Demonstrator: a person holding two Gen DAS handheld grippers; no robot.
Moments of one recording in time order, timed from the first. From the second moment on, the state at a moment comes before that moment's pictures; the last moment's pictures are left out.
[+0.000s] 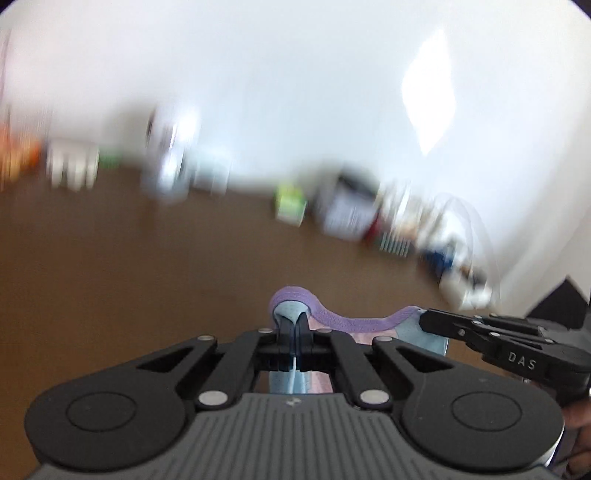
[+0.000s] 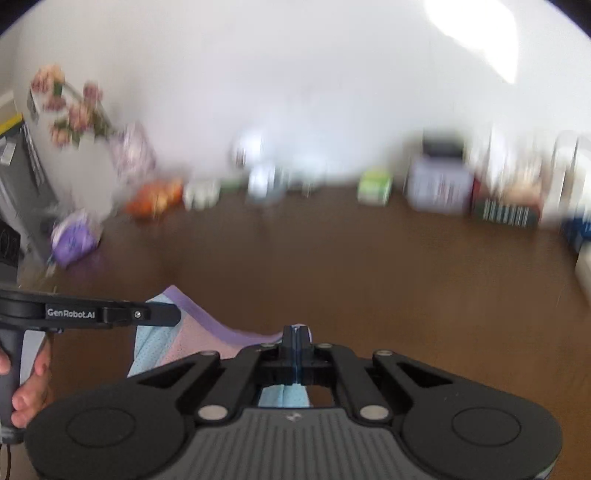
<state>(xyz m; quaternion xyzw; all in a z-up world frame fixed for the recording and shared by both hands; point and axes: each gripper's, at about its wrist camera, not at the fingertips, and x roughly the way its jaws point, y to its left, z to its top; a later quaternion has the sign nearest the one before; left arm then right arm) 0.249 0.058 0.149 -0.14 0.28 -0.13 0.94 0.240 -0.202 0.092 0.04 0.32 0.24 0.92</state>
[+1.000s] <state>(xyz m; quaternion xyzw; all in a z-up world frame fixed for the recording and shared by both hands) 0.037 0.011 0.059 -0.04 0.30 -0.16 0.94 0.002 -0.216 0.069 -0.11 0.24 0.27 0.93</state>
